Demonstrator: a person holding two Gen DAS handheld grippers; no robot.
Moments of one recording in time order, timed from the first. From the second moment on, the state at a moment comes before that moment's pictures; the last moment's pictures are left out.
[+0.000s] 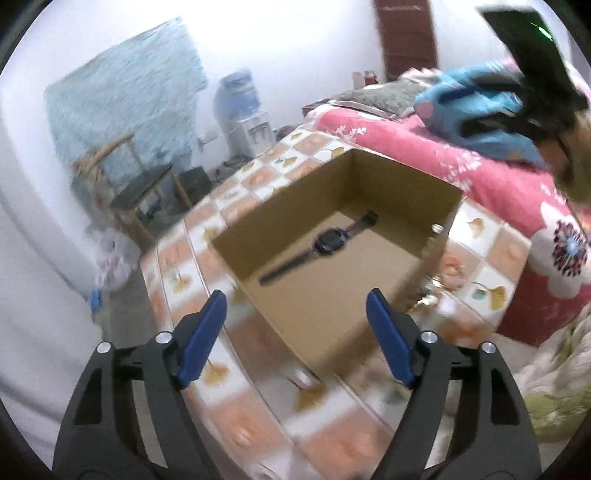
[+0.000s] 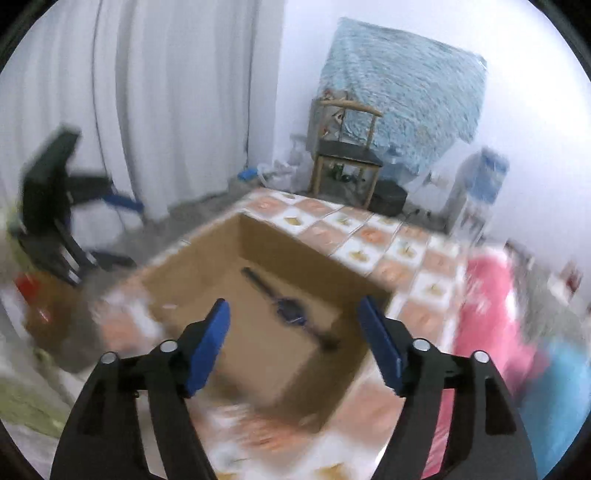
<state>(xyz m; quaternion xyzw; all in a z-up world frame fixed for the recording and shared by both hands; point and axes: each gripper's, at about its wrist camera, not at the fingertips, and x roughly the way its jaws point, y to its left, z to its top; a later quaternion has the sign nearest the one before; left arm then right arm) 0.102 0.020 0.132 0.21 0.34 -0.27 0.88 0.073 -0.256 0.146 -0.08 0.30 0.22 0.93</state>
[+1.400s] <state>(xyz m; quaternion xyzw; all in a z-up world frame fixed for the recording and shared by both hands) 0.087 0.034 -0.044 0.08 0.49 -0.14 0.86 0.148 -0.198 -0.010 0.19 0.45 0.15 0.86</state>
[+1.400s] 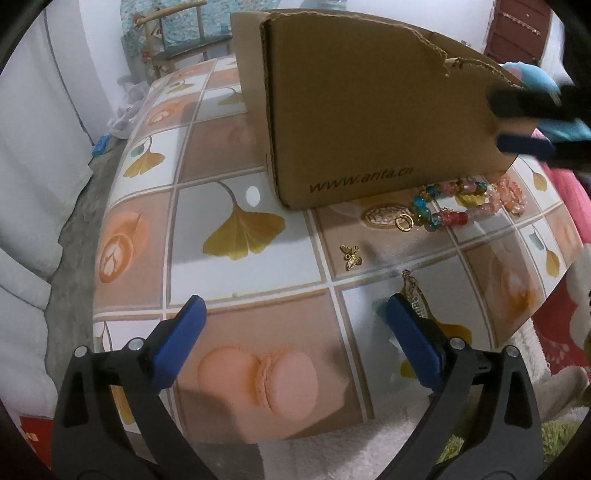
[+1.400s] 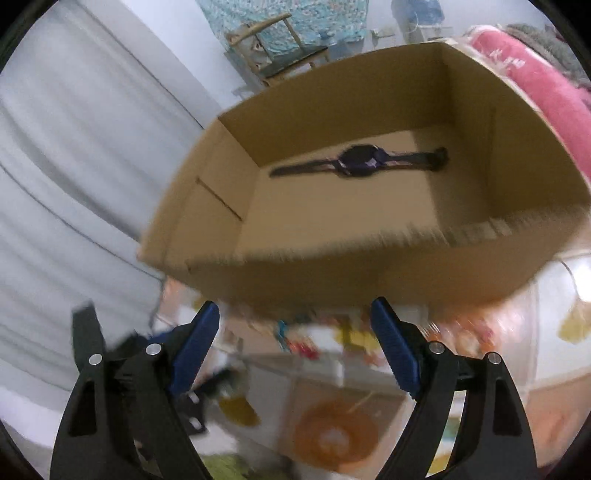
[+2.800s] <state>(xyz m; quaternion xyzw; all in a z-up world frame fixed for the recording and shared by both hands) 0.078 0.026 -0.028 0.11 0.44 -0.19 0.87 0.056 -0.187 -0.075 0.02 0.49 0.07 0.87</state>
